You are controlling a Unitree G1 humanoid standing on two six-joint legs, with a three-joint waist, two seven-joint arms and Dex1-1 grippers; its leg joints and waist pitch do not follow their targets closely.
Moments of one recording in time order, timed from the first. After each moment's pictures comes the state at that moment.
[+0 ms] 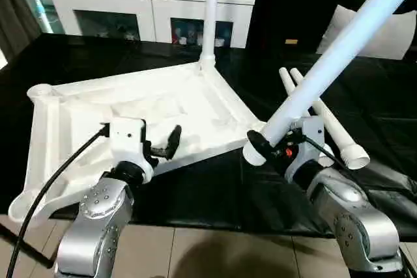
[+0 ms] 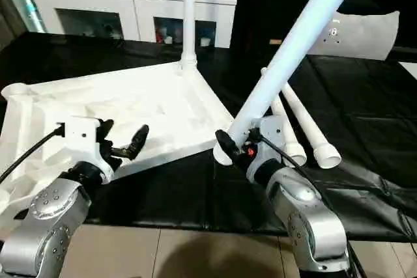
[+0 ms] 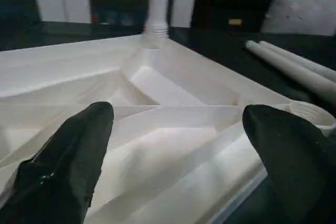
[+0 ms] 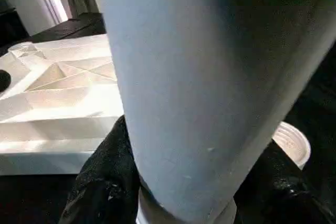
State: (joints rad) left arm -0.03 0.14 -0.03 -0.37 -0.20 0.50 -0.18; right arm -0.11 -0.19 0.01 -0.26 0.35 0.58 0.34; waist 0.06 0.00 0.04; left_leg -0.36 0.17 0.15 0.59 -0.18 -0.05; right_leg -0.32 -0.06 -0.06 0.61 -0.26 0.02
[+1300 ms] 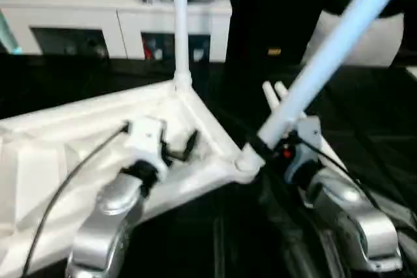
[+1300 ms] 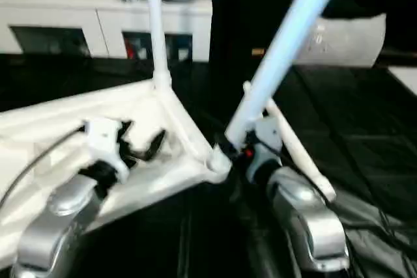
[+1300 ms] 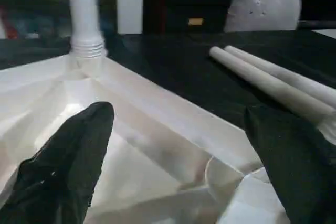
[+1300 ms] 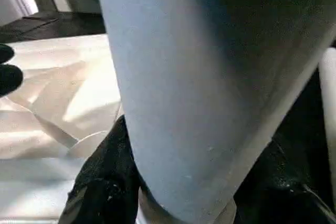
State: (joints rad) left arm -0.07 0.16 -0.09 -0.31 -0.18 0.47 -0.21; right arm -0.12 -0.21 0.03 -0.22 0.32 0.55 0.36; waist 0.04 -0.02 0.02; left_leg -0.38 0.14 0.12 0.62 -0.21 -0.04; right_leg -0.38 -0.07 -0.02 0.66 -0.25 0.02
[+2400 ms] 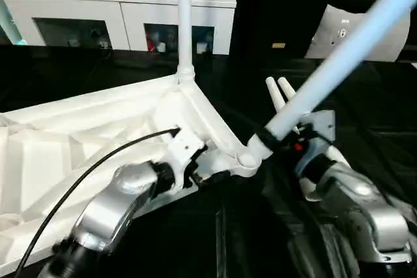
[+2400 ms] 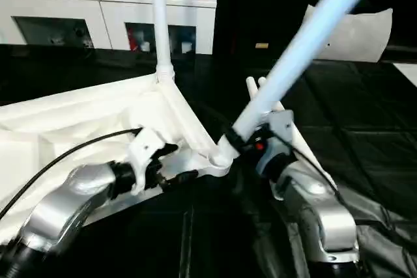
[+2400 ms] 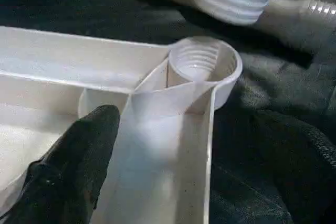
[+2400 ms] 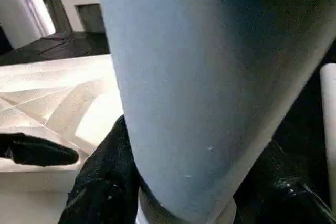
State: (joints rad) left arm -0.30 0.35 -0.33 -0.09 -0.20 0.61 -0.65; right arm -0.15 -0.25 -0.05 -0.20 0.39 0.52 0.43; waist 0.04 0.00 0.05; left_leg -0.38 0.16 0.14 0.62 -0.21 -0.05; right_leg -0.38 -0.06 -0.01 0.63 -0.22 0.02
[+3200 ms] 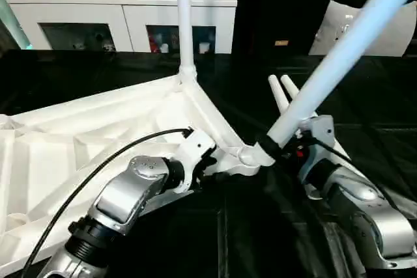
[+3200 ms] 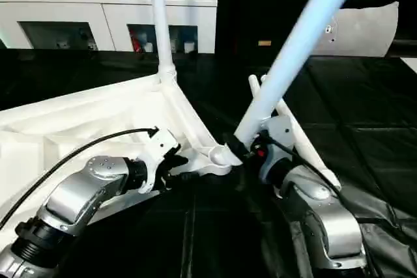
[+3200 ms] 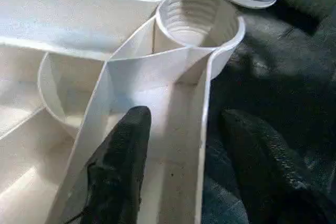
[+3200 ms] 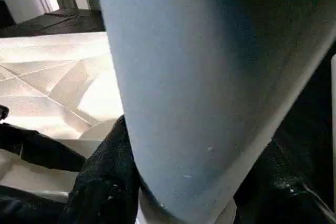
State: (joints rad) left arm -0.39 0.32 -0.38 -0.01 -0.17 0.74 -0.66; right arm -0.12 -0.30 0.01 -0.23 0.34 0.52 0.44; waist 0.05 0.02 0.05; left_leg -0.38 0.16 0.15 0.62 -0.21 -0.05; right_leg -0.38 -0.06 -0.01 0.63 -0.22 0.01
